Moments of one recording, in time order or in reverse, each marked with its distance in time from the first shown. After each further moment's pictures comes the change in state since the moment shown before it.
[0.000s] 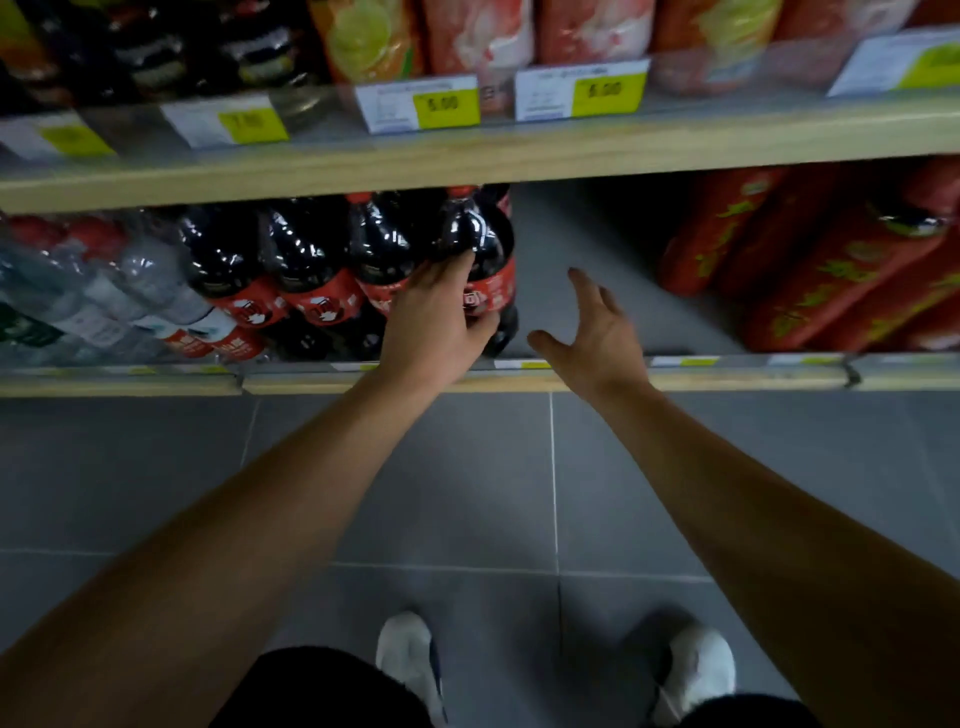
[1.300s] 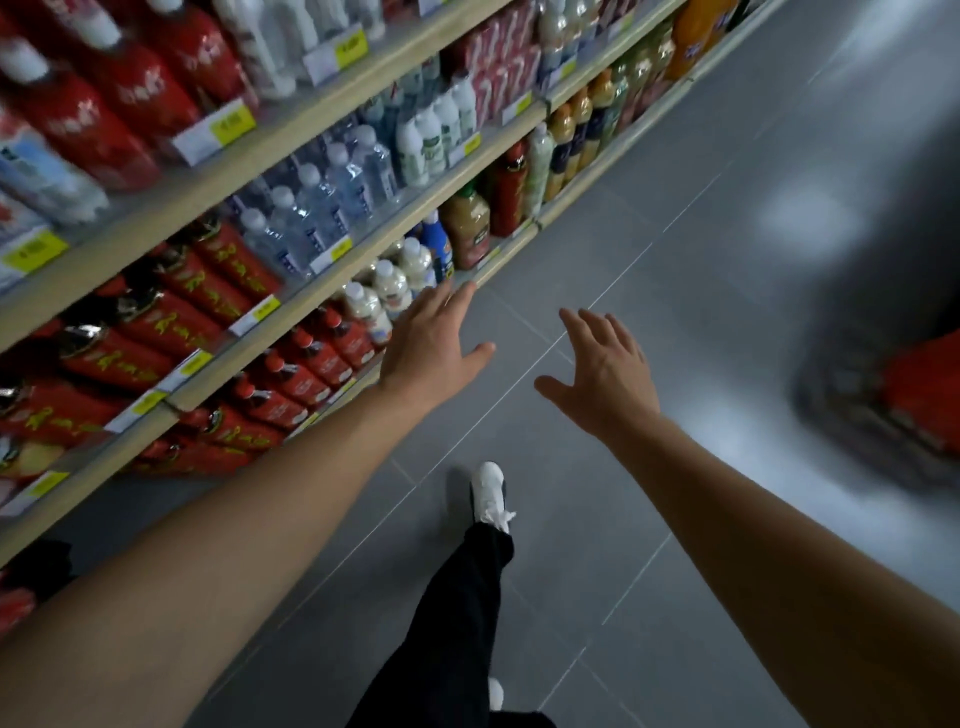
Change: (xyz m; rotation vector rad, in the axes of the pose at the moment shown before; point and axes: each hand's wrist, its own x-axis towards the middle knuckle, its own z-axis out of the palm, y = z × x) left_hand -0.059 0.980 -0.051 -0.117 -0.588 0.700; right_hand -0.423 0.323 -0.851 -0.247 0.291 0.645
